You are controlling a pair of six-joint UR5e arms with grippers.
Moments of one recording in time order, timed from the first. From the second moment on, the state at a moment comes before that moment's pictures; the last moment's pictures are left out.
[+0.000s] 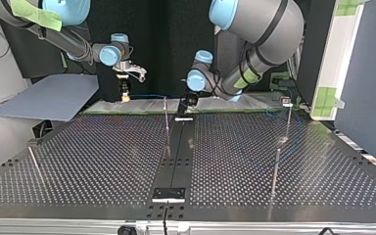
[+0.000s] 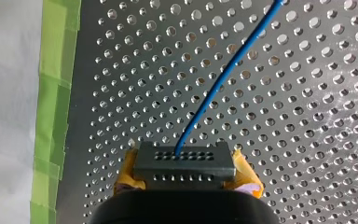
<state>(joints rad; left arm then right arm) -0.47 -2.54 -1.48 -2.62 -1.74 -1.63 1.91 -0.59 1.71 -0.95 1.58 1.33</state>
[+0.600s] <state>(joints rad) -0.53 -2.42 -1.58 -2.58 -1.74 -1.55 1.91 -0.59 1.71 -0.95 1.58 1.32</state>
